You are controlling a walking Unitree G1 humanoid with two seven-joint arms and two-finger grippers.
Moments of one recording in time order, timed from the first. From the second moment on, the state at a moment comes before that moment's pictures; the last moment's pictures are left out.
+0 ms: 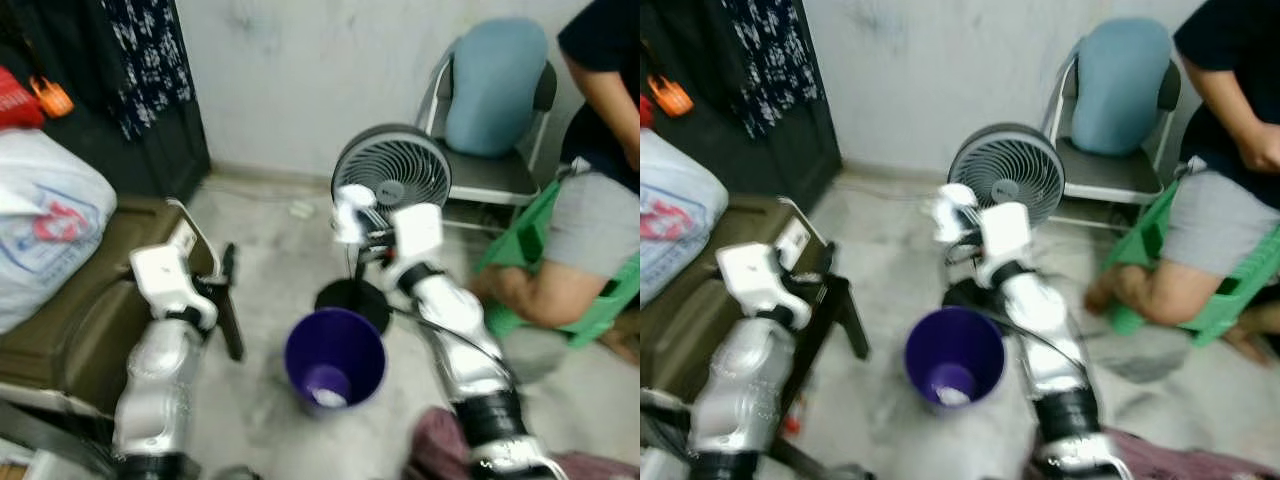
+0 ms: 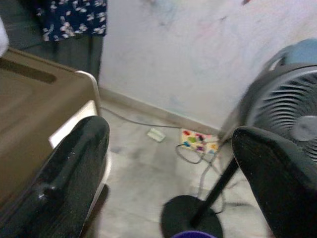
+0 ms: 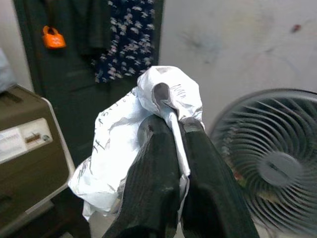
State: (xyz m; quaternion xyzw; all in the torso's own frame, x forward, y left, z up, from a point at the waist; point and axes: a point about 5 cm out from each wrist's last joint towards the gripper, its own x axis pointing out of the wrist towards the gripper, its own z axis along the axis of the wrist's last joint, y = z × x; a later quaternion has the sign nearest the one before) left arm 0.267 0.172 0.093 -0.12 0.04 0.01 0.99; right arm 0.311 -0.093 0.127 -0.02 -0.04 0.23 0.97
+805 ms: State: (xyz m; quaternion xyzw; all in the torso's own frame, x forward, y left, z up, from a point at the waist) left arm 0.272 0.192 0.107 -0.02 0.01 -0.04 1.00; right arm 0.317 -0.116 0.089 -0.05 0.09 0.12 0.99
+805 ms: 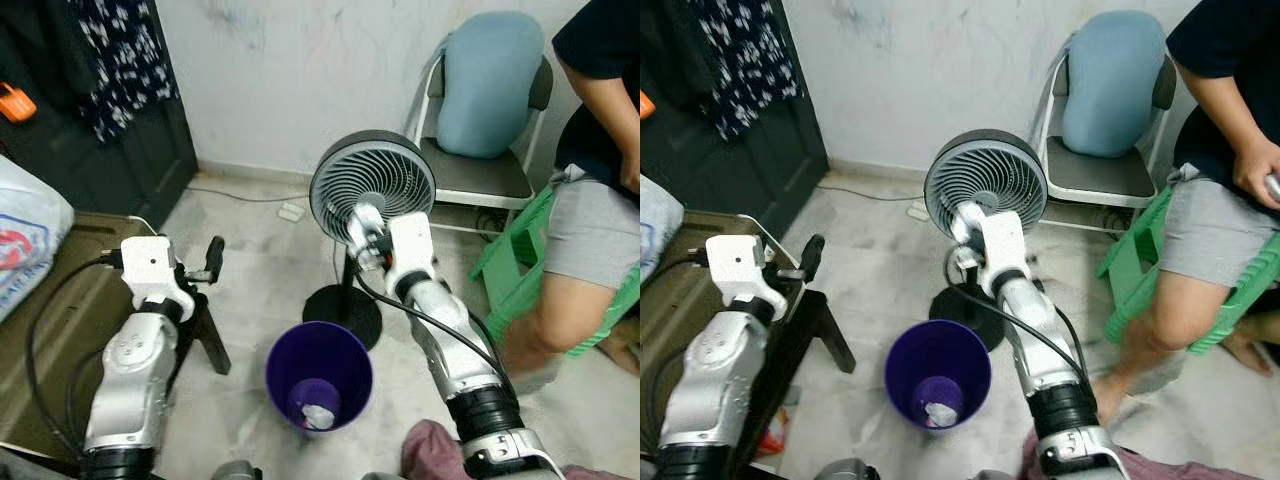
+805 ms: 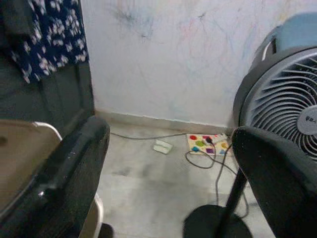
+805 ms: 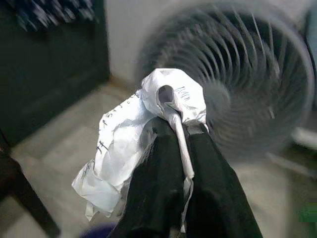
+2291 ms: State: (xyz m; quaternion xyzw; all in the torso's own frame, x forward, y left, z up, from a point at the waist) left arm 0.200 0.201 0.129 0.21 0.09 -0.35 0.91; right arm 0.327 -0.081 0.054 -0.03 0.22 0.02 0.98
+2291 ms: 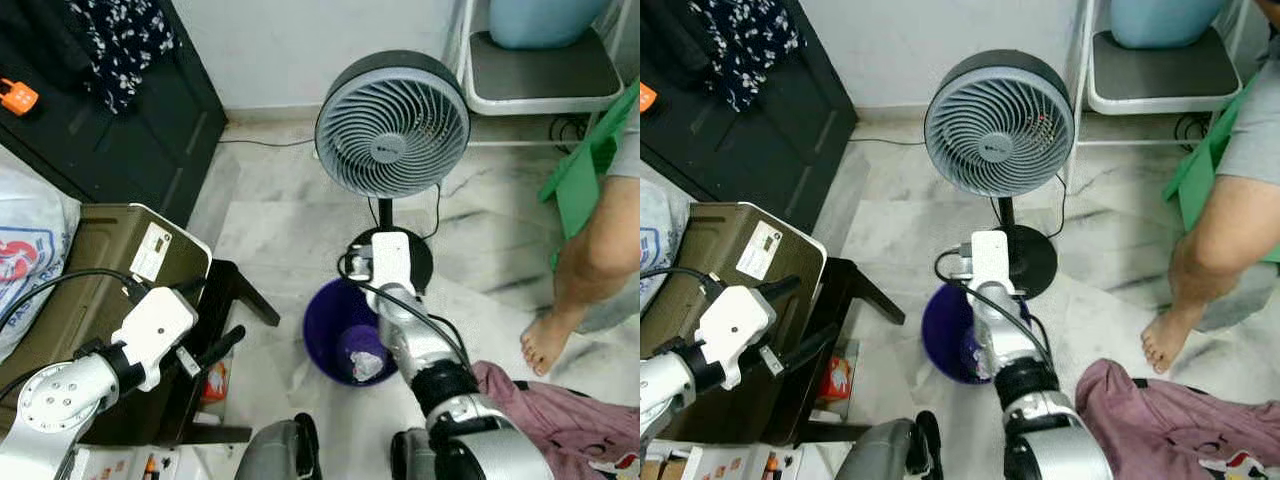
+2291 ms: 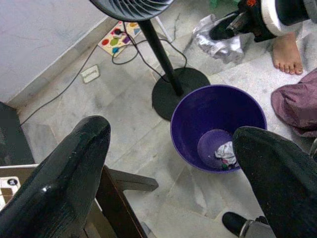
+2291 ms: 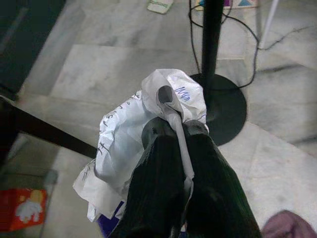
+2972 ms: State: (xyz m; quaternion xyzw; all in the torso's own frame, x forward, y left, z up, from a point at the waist) left arm 0.197 0.202 0.128 0.21 0.10 -0.34 0.91; right arm 0.339 -0.077 0.064 -0.01 0.18 0.01 0.98
